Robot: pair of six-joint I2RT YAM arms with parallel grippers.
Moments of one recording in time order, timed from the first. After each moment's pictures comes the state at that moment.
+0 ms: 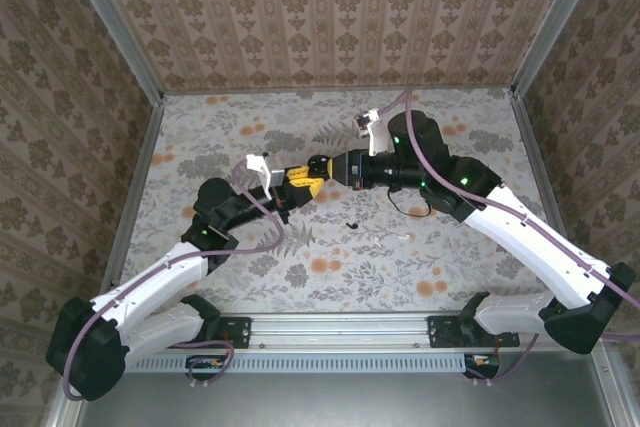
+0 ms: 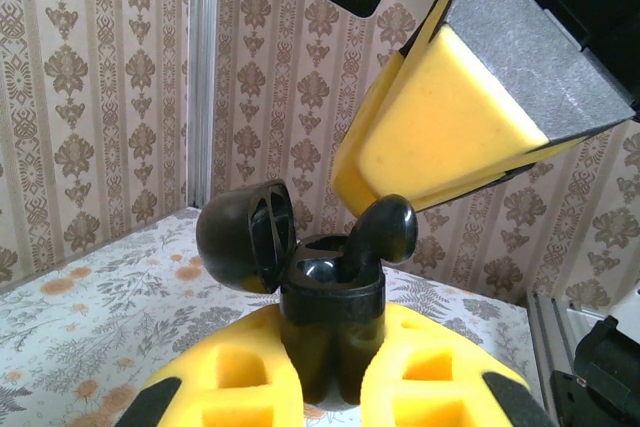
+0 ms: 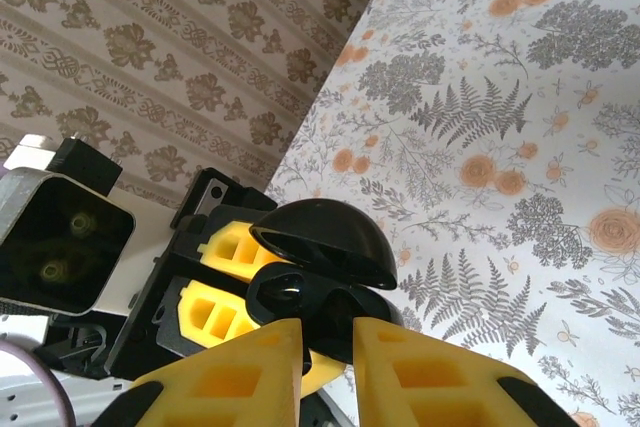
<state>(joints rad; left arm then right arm) -0.66 0.98 0.55 0.61 0.61 -0.22 0.73 1.25 1.38 -0.59 -0.29 0.63</state>
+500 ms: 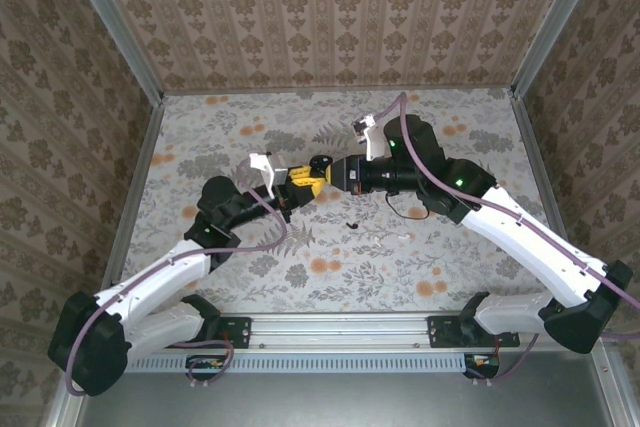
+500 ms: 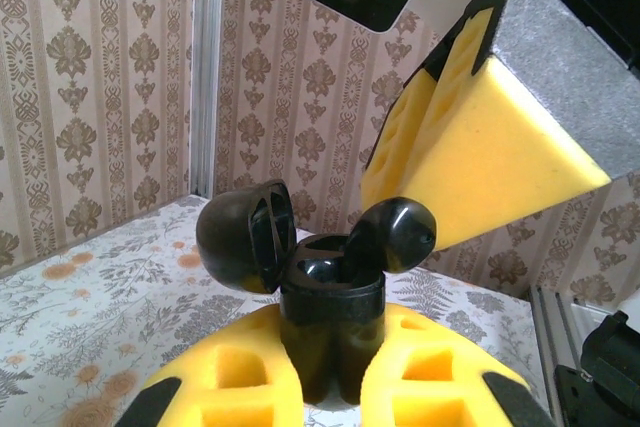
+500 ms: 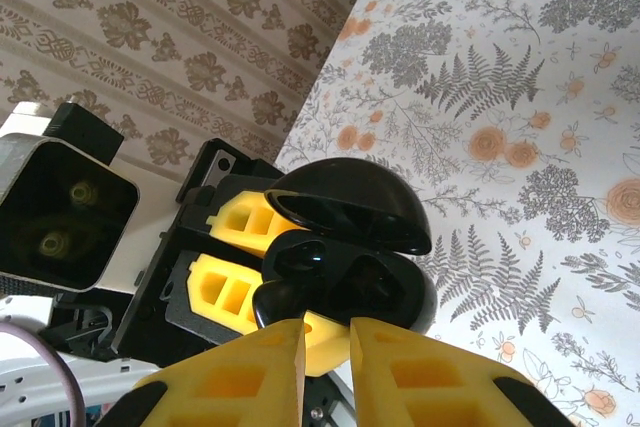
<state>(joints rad) -0.66 1.02 0.55 0.61 0.60 -0.22 0.73 1.25 1.35 -0.58 -0.32 0.66</state>
